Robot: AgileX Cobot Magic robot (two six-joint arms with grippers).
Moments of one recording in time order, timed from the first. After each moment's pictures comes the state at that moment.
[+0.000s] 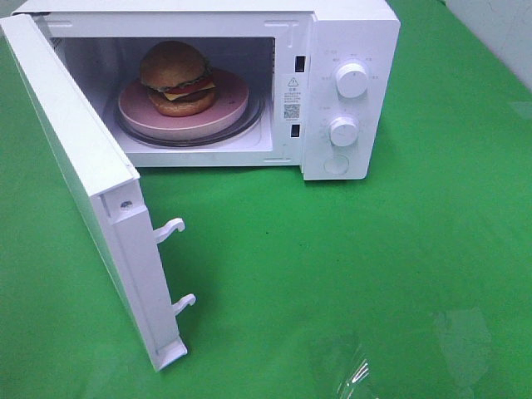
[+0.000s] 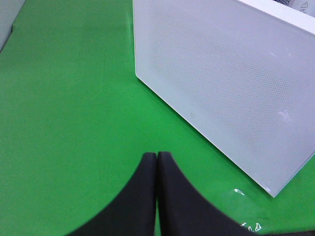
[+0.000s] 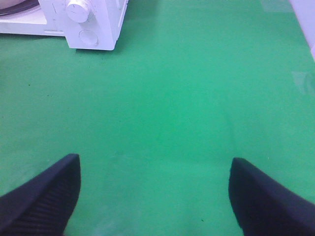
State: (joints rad) left arm 0.07 -0.01 -0.50 -0.23 1.05 0.20; right arm 0.05 0.15 -0.52 0.00 0.98 0.01
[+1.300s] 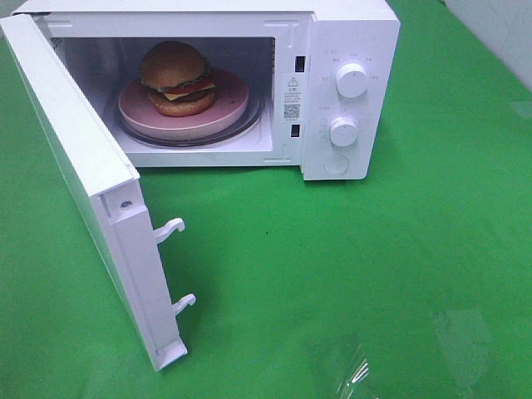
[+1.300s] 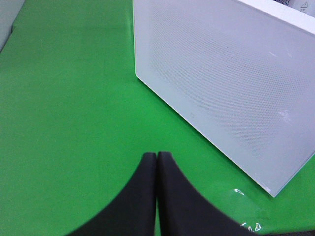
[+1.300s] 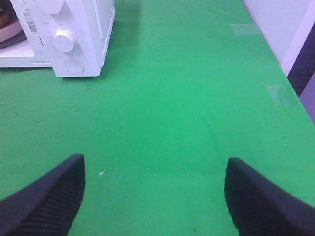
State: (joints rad) left arm 0.07 -0.01 -0.50 -0.23 1.05 0.20; right arm -0.02 0.00 -0.50 0.00 1.00 0.02
